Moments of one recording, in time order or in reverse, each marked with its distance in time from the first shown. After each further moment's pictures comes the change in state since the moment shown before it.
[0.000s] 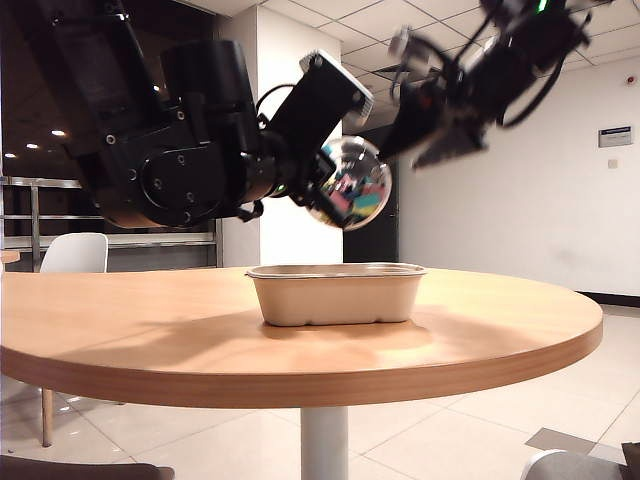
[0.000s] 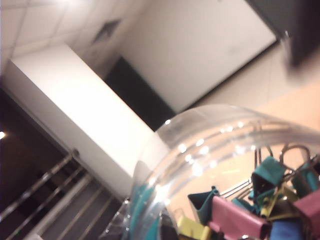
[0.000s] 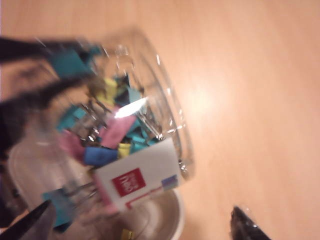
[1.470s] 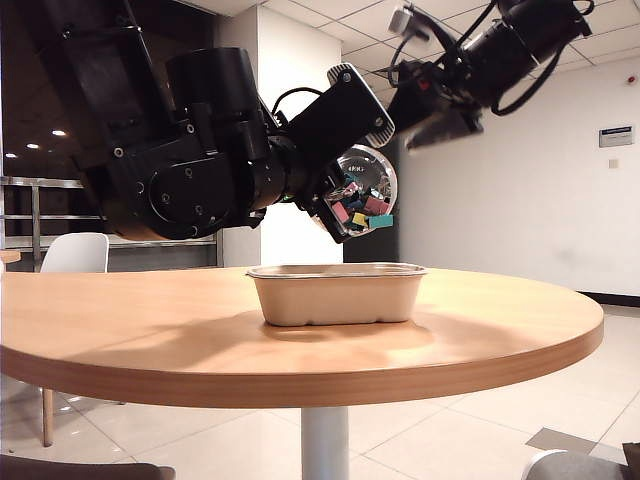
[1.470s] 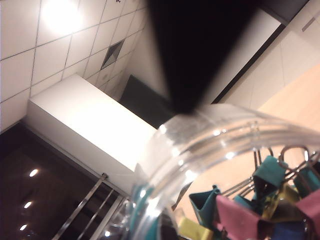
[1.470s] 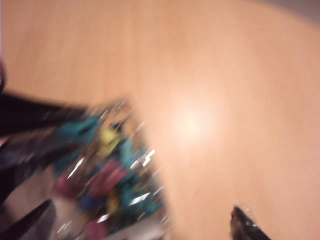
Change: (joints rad) left arm -0.031 0.029 0.000 0.068 0.015 0.221; right arm -0.002 -0.010 -0.001 0.105 -0.024 0.016
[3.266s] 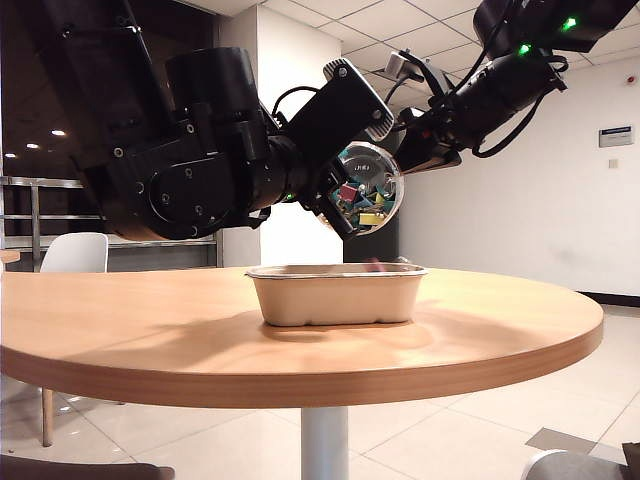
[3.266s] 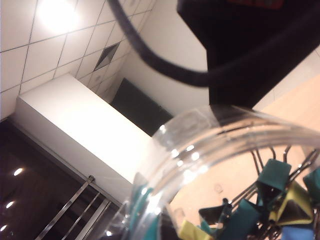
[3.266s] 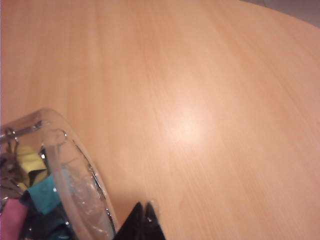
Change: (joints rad) left arm 0.000 0.000 -0.001 0.000 0.026 -0.067; right arm -0.002 0.125 0.002 0.170 0.037 0.119
